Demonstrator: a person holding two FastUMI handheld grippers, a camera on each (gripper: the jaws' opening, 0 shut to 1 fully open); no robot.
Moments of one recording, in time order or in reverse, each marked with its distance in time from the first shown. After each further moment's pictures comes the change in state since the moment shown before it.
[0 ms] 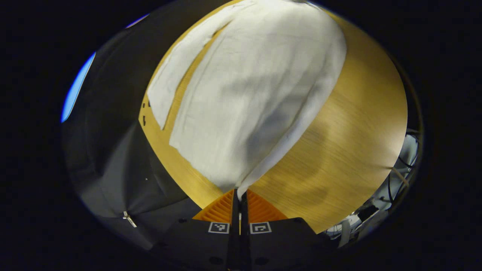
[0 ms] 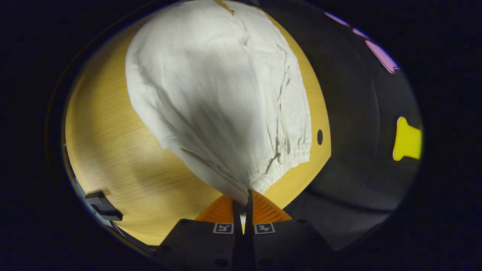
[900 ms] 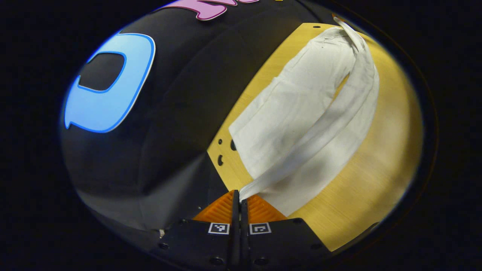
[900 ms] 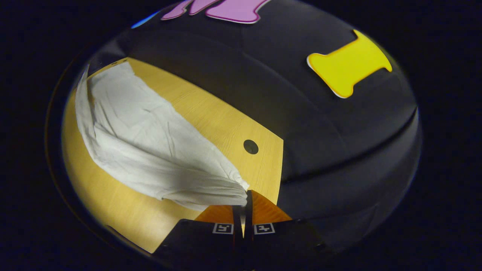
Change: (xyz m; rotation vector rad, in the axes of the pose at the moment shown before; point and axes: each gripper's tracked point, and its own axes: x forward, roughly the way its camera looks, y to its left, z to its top) left arm -0.020 0.231 0.148 -0.178 -0.257 0.343; right arm -0.092 -0.137 0.098 0.798 -0.130 -0.239
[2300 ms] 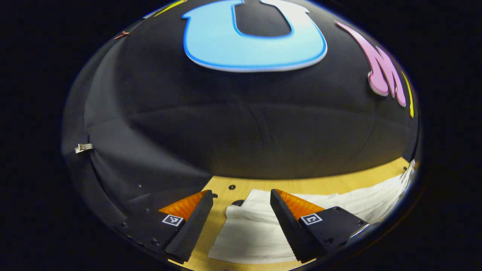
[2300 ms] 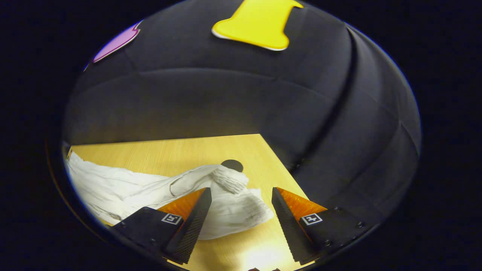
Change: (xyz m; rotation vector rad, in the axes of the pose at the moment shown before) left arm 0.064 0.058 0.077 -1.137 -0.439 0.190; right arm -0.122 -0.034 0.083 0.690 -0.106 -0.214
